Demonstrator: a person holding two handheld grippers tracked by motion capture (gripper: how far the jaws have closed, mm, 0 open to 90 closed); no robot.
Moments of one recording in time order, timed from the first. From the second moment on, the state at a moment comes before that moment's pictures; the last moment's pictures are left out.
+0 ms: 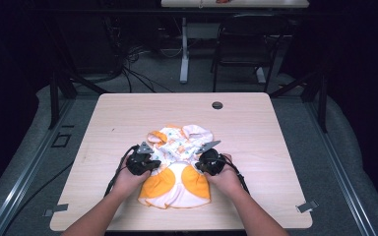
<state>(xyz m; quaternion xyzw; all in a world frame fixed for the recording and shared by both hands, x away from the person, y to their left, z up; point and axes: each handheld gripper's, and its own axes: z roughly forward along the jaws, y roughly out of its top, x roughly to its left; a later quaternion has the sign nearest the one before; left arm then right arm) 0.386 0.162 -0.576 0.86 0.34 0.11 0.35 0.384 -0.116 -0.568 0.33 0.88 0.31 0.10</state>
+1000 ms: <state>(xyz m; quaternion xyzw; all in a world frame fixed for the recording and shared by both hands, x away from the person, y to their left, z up) 0.341 0.165 -0.575 0.88 0.31 0.07 0.36 0.339 -0.122 -0.565 0.28 0.91 0.29 0.08</state>
